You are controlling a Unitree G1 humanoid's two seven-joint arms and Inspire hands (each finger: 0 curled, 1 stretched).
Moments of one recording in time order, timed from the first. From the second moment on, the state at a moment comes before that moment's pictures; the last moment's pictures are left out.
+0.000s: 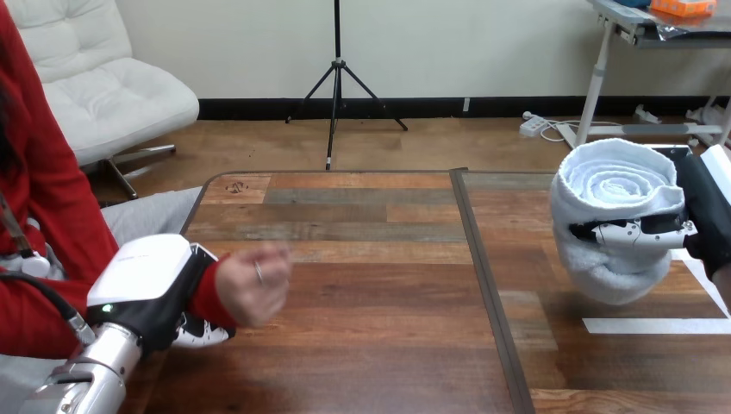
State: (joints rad) left arm -0.07 0.61 -0.18 0.23 0.71 -0.12 0.04; right arm -0.47 -0.63 -0.02 1.03 -0.18 -0.73 0.00
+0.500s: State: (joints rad) left arm -0.07 0.61 -0.13 0.14 0.68 -0.12 0.04; right arm -0.47 -0.63 -0.02 1.03 -0.18 -0.72 0.00
